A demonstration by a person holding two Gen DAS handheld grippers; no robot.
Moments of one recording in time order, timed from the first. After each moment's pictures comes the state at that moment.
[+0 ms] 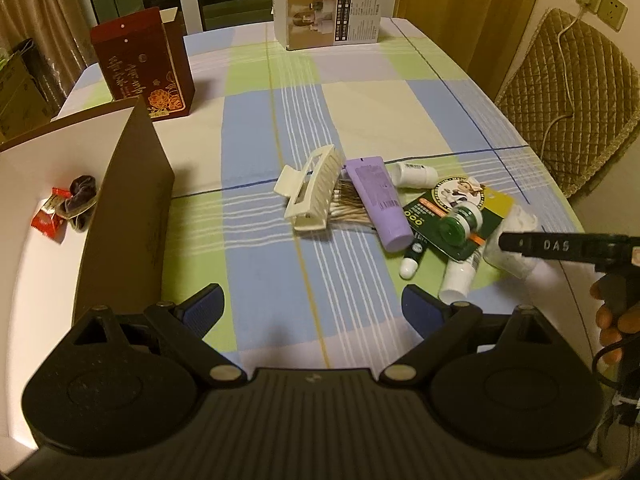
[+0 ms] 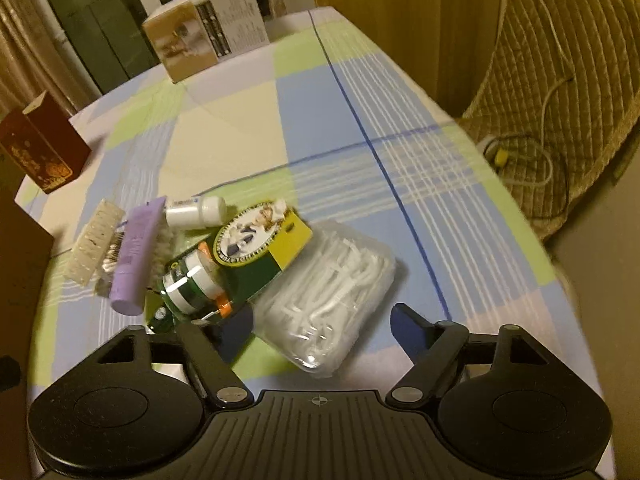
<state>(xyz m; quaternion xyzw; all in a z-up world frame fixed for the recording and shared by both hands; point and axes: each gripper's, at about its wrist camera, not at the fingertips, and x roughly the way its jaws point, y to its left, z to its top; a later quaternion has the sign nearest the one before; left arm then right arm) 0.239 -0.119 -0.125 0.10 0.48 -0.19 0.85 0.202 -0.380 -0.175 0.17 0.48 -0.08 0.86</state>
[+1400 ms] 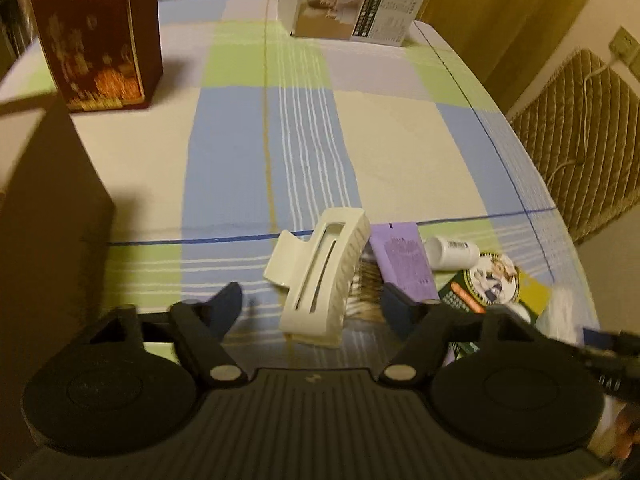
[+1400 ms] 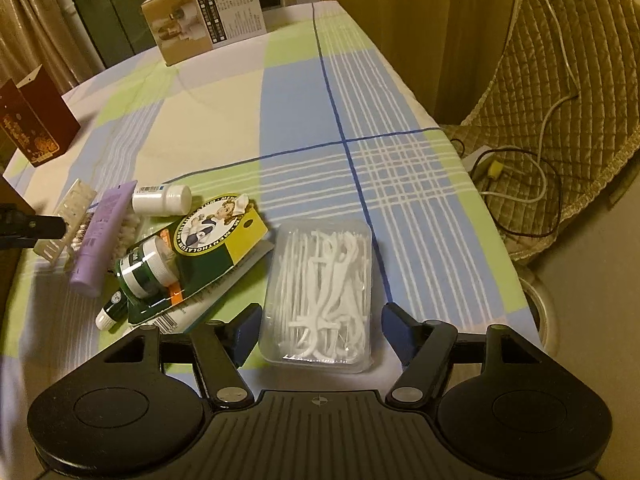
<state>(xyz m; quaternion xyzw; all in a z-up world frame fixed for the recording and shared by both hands) 0.363 -0.130 -0.186 0.01 0.52 -0.23 0.82 0.203 -0.400 -0.182 0.11 0.49 -0.07 0.86</state>
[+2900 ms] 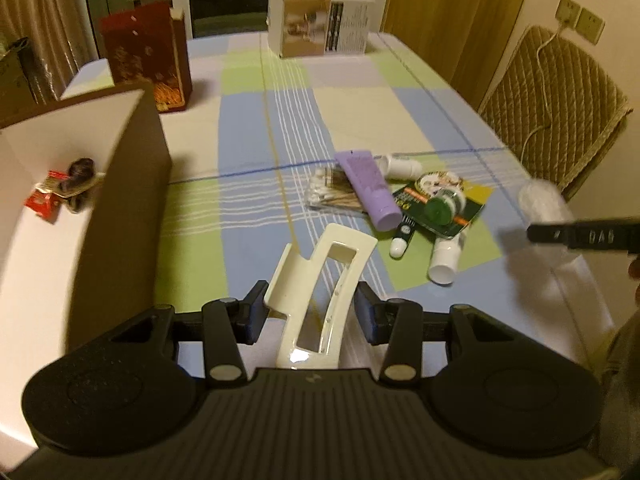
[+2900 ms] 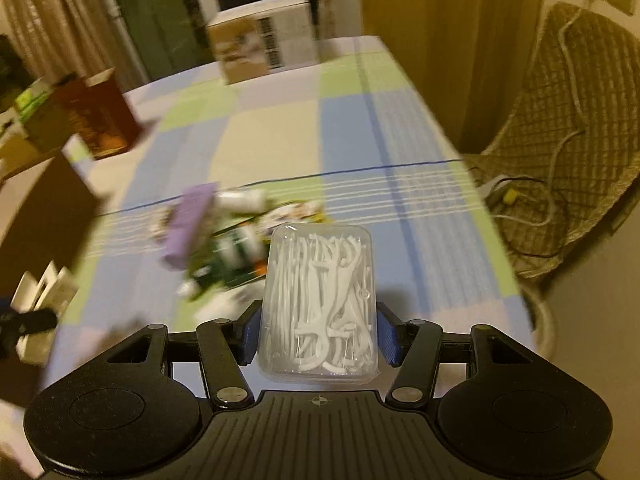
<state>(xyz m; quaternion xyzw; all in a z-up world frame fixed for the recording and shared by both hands) 0.202 -0.080 -0.120 0.07 0.45 -0.23 0.86 0.151 -0.359 -0.124 0.10 0.47 -0.02 0.88</state>
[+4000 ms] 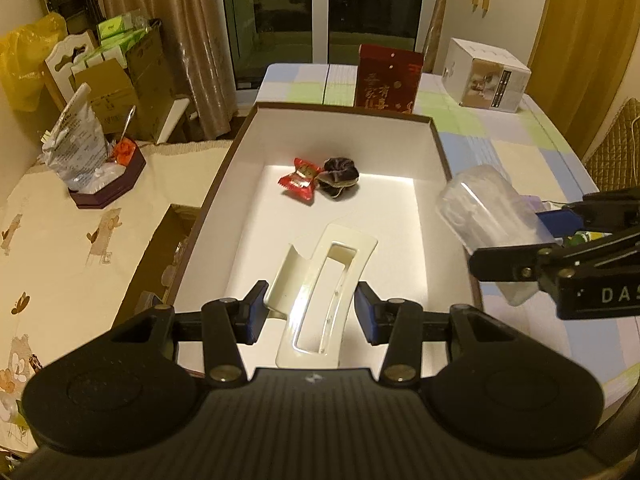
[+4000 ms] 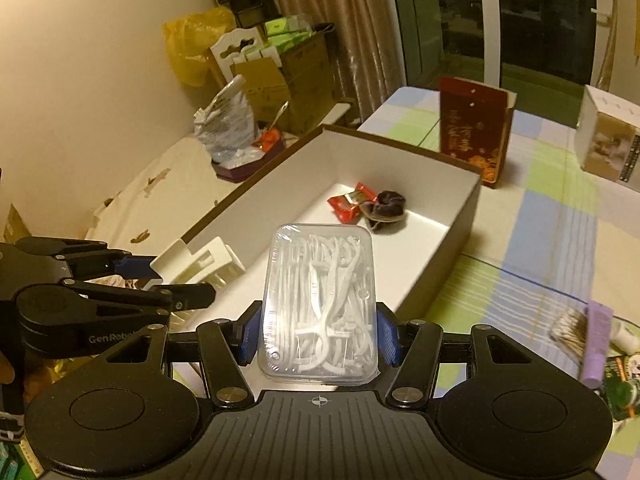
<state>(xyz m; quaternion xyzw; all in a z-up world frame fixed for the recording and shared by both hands) 0.202 0.157 -0.050 0.05 0.44 -0.08 0.89 0.202 -0.027 -0.060 0.00 0.44 0.29 0.85</state>
